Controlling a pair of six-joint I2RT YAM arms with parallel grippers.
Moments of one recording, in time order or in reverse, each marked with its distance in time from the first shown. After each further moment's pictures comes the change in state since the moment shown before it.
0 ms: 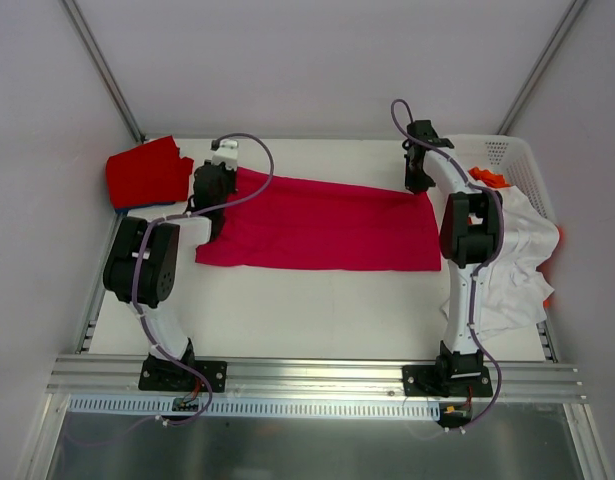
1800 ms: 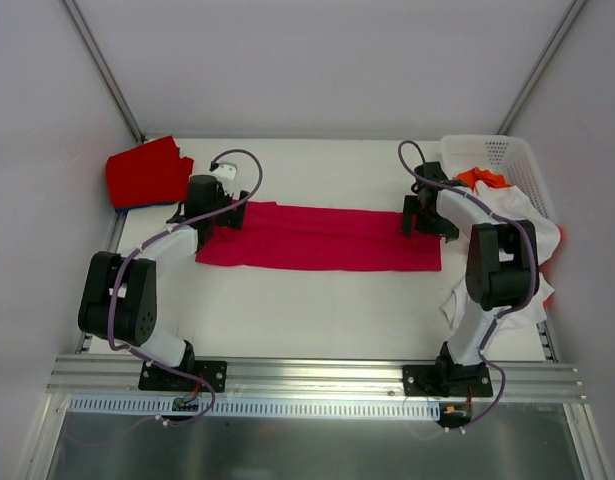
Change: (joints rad) left arm -0.002 -0.291 -0.109 -0.603 0.067 -0.027; right arm 0.017 -0.464 -0.718 0.100 0.032 0.114
